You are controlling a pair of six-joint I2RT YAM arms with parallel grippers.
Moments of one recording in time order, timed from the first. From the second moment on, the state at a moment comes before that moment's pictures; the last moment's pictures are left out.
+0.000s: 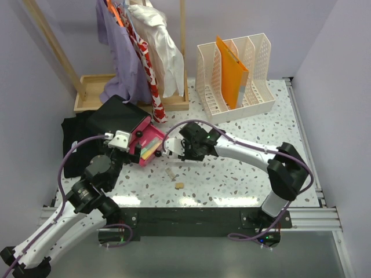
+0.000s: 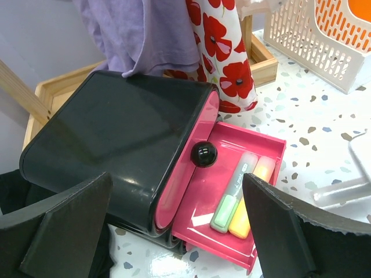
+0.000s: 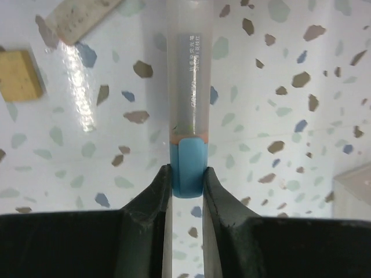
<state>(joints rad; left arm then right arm) -0.71 0.41 0.55 -0.25 -0.55 0.13 0.90 1.70 1.22 -0.61 -0.05 -0.65</state>
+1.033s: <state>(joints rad) -0.71 0.29 0.54 -0.24 -0.69 0.14 1.10 1.95 1.69 -0.62 0.24 -1.12</state>
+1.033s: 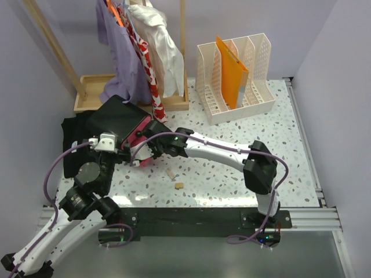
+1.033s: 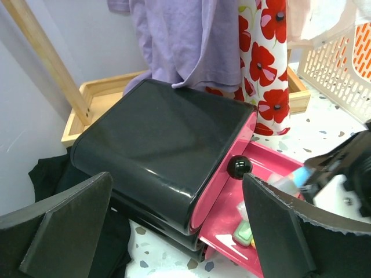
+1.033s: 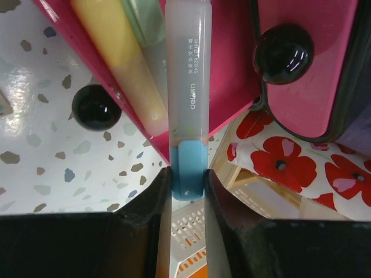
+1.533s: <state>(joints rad) -0.71 0.27 0.54 -0.19 -0.71 0.14 1.12 1.98 1.66 -0.42 0.35 -1.01</state>
